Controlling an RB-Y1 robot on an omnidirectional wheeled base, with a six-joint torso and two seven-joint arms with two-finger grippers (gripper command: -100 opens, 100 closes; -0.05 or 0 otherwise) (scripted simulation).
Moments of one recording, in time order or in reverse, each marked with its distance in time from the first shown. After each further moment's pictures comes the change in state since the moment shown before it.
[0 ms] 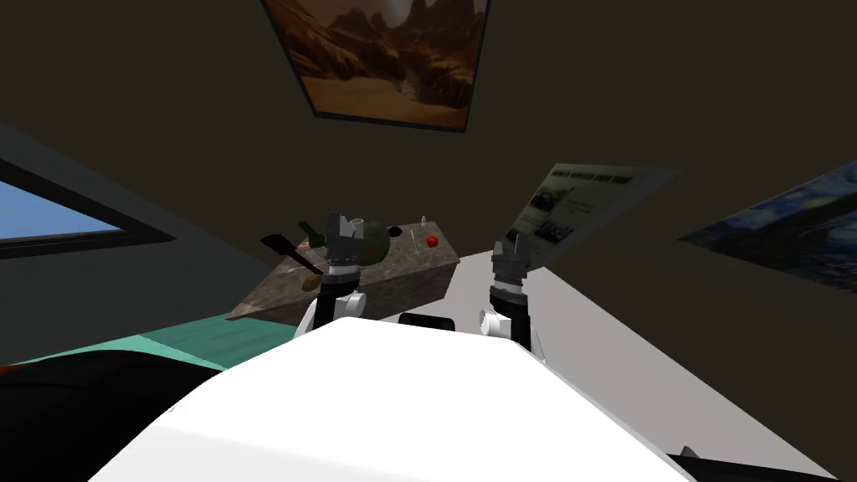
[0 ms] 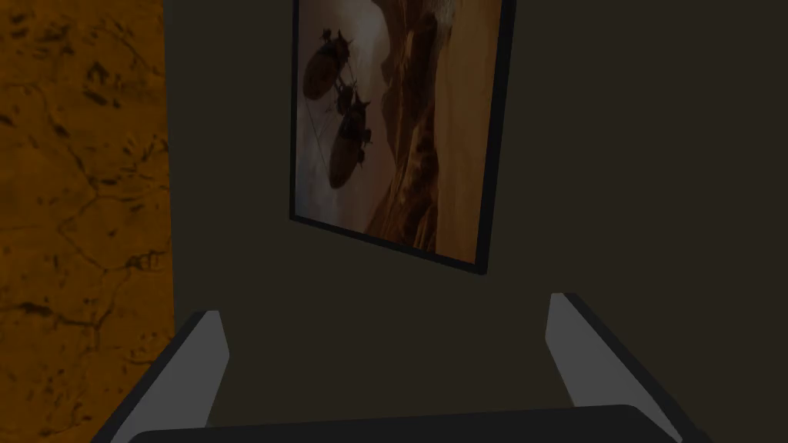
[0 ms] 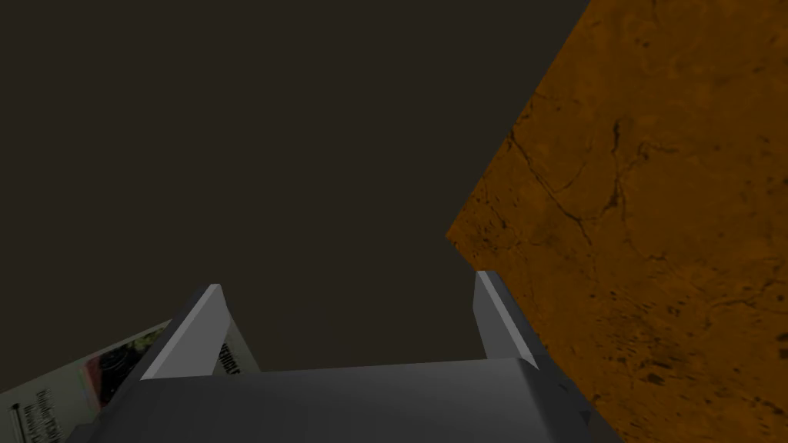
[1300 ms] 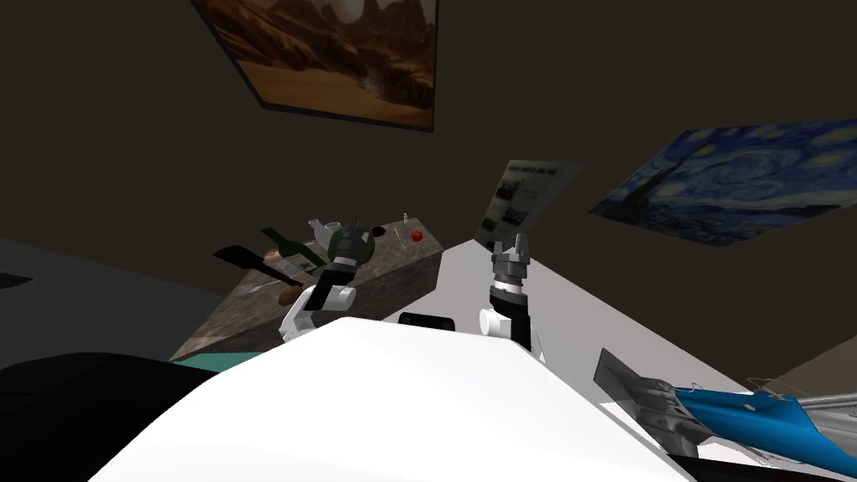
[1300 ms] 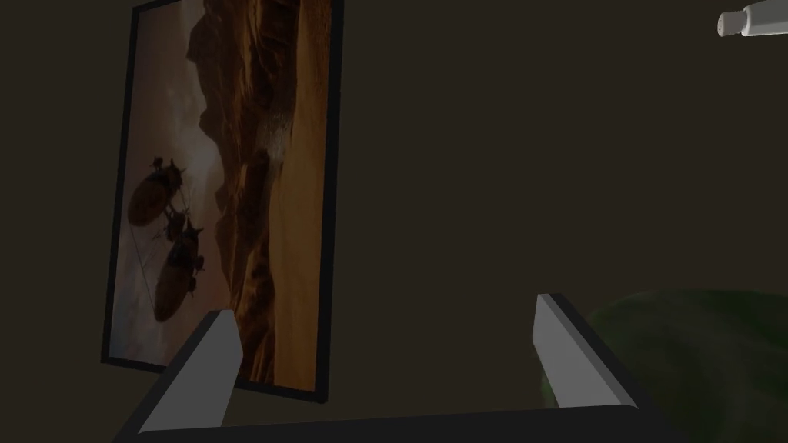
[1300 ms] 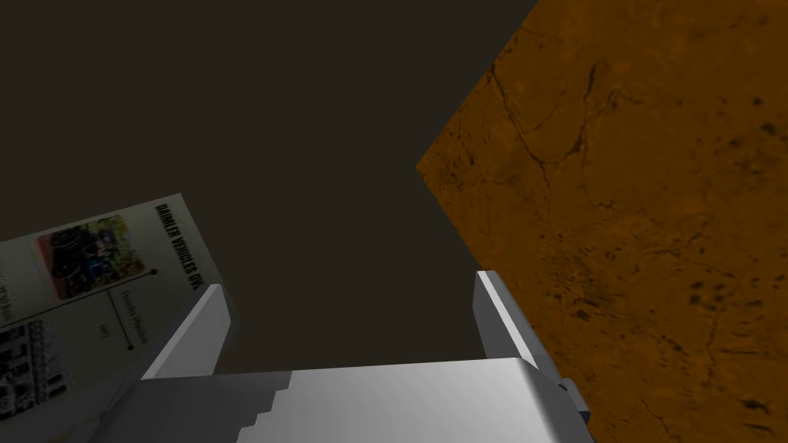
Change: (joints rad) left arm -0.079 0.220 0.069 0.092 0.093 0.337 0.060; right arm 0.000 0.000 0.000 0.000 0.000 0.000 0.000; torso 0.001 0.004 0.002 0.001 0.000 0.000
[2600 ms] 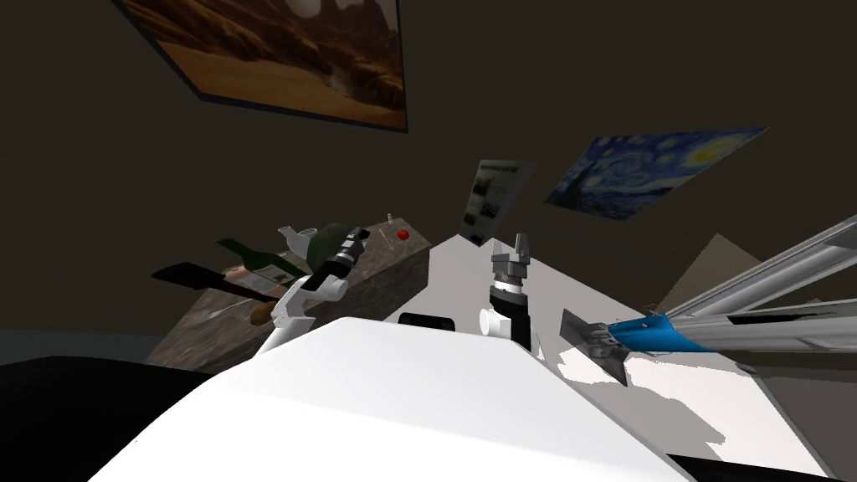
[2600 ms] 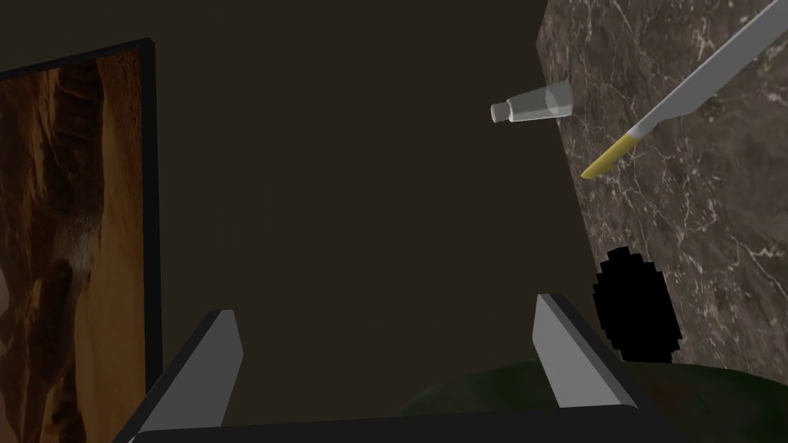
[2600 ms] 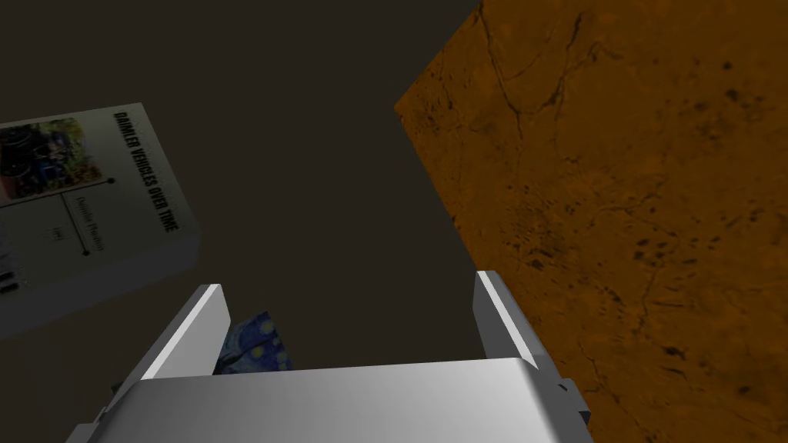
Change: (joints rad) left arm -0.078 0.182 0.045 0.119 0.134 0.344 0.012; right arm 0.000 0.000 0.000 0.000 0.000 0.000 0.000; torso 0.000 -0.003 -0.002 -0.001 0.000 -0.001
